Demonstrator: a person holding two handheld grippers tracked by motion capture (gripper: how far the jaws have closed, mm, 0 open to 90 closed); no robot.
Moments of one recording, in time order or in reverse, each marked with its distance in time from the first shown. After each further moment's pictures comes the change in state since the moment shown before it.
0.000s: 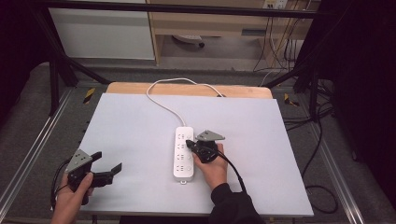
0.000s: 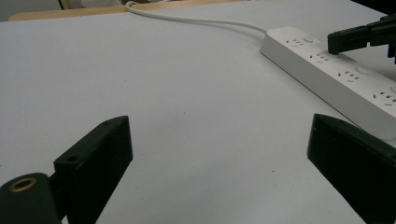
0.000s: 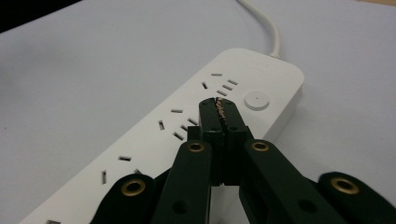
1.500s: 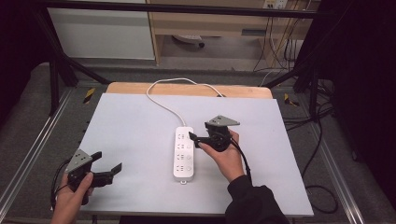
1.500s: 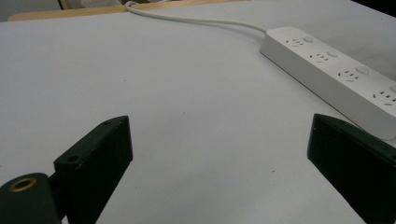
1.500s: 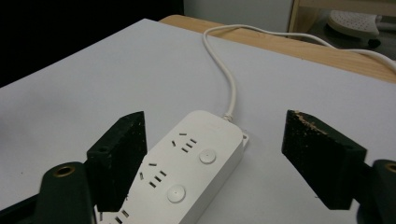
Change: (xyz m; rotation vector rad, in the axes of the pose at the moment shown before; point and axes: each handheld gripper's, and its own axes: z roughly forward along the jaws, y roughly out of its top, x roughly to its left) left arm 0.000 0.000 0.000 0.004 -0.001 0.003; right arm -0.024 0.049 -0.042 -0.056 -0.017 0.018
